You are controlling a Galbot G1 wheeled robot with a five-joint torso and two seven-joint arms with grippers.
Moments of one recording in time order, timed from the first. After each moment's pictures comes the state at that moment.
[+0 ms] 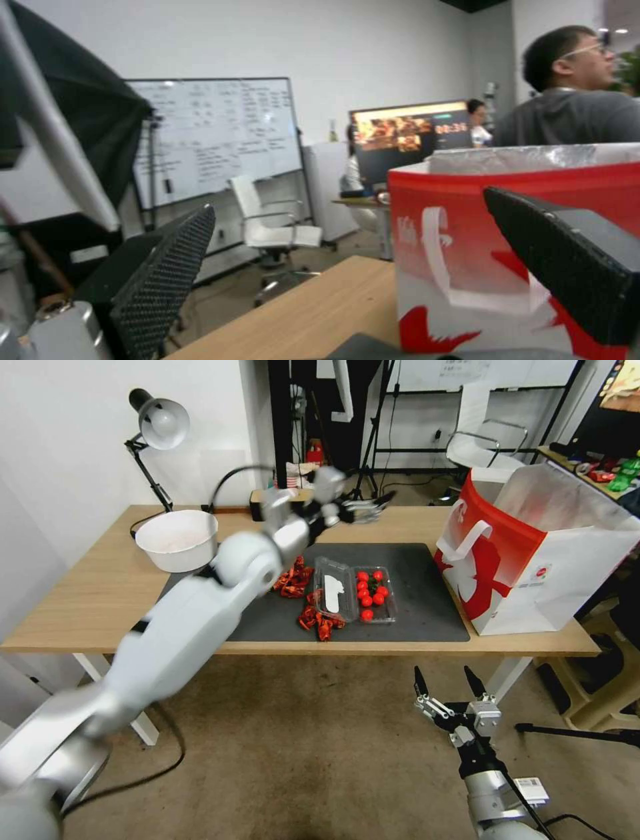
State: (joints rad) left arm 0.48 -1.04 0.08 -1.80 -0.73 0.11 0.12; right arm -1.75 1.14 0.38 2.09 0.32 0.32 0.21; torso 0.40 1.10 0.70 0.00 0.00
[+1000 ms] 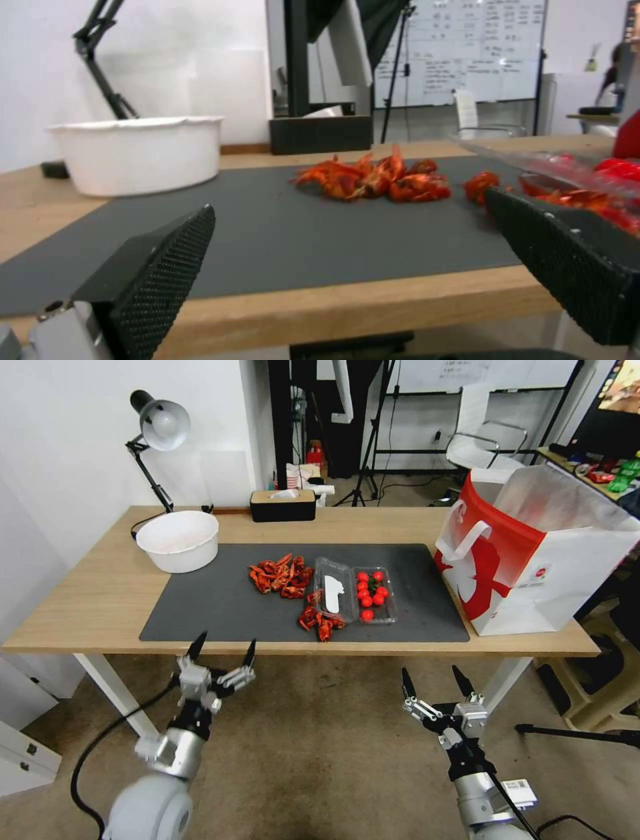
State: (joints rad) left arm 1.63 -1.30 -0.51 -2.00 -0.26 -0.31 0.04; right arm -1.73 1.14 0.35 2.11 0.28 0.31 0.21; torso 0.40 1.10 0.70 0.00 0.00
